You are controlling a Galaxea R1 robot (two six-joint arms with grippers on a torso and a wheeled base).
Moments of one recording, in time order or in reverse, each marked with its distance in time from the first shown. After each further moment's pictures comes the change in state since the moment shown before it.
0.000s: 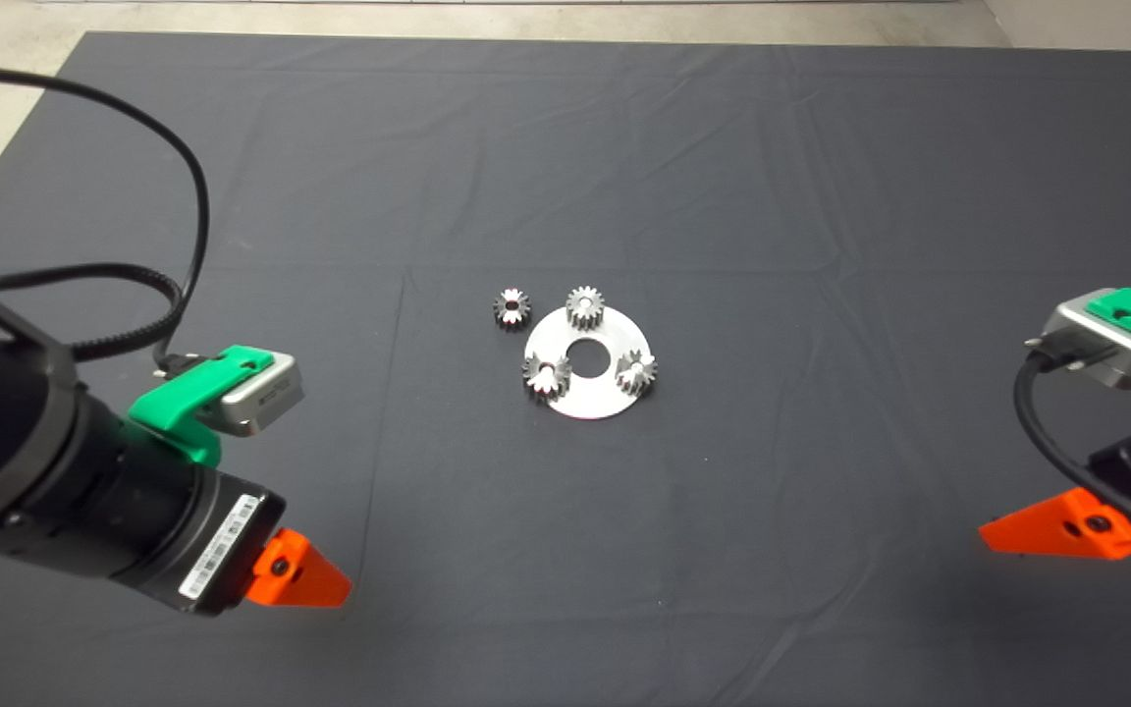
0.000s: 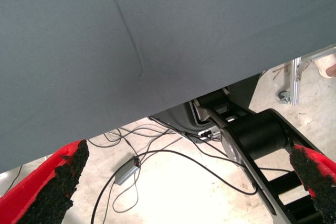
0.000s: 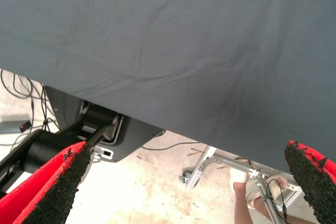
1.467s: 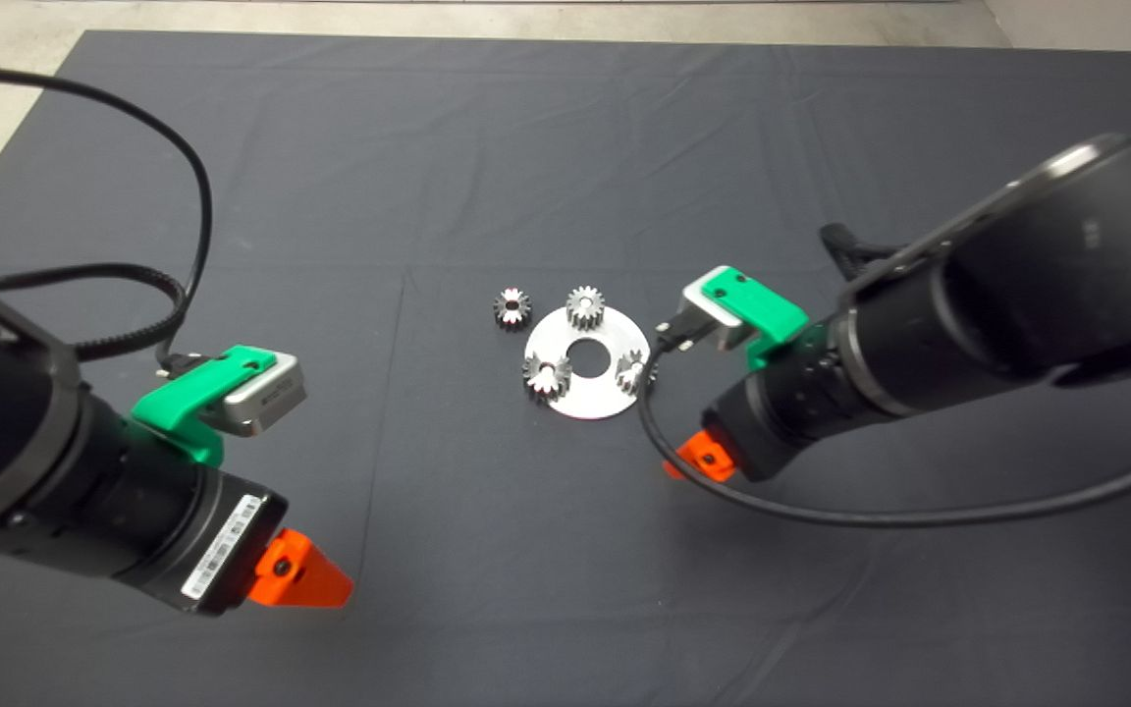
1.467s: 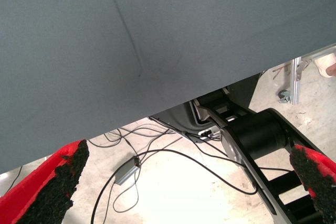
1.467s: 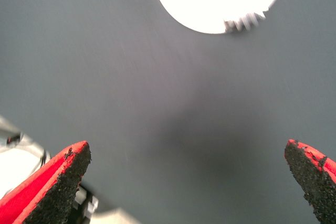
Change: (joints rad) left arm 0.000 0.003 0.000 0.000 0.001 0.000; right arm -0.329 0.505 -0.292 -0.533 0.000 -0.090
